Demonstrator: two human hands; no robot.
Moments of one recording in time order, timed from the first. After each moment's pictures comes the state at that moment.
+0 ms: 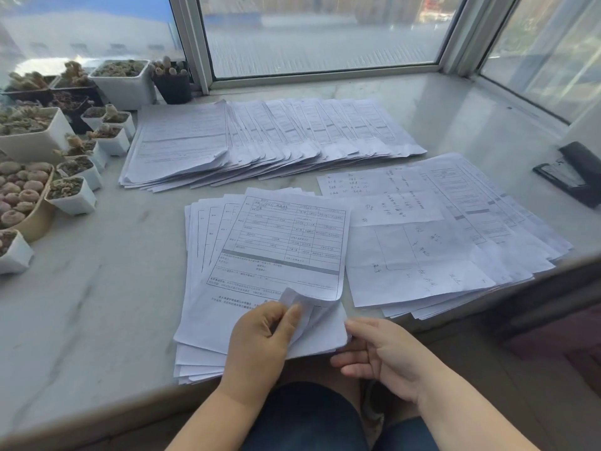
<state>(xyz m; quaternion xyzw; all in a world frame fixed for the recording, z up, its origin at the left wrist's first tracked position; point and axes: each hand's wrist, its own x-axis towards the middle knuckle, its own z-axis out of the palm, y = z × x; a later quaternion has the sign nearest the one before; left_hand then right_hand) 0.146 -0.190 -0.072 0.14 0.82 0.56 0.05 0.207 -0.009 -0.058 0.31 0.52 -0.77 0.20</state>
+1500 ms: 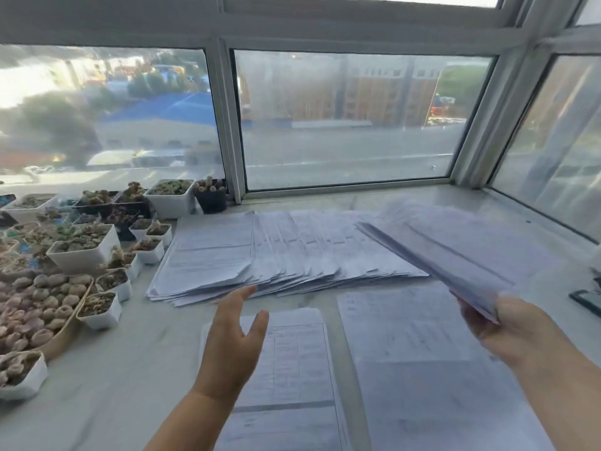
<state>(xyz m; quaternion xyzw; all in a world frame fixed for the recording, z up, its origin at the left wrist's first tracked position) -0.009 -0.186 0.007 0.11 0.86 0.48 -0.12 0.076 0.135 0.078 0.32 0.40 -0.84 -0.16</state>
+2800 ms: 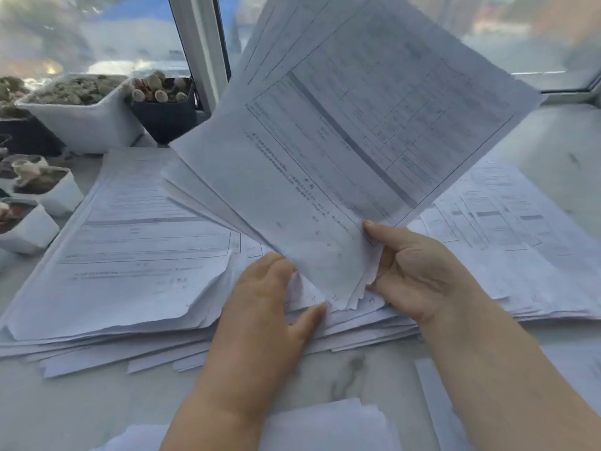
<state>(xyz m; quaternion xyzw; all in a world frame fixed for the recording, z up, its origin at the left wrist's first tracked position) -0.193 -0.116 -0.076 0.19 0.92 0.34 -0.02 -0.214 0.062 -0.054 0.22 0.39 -0.89 0.08</state>
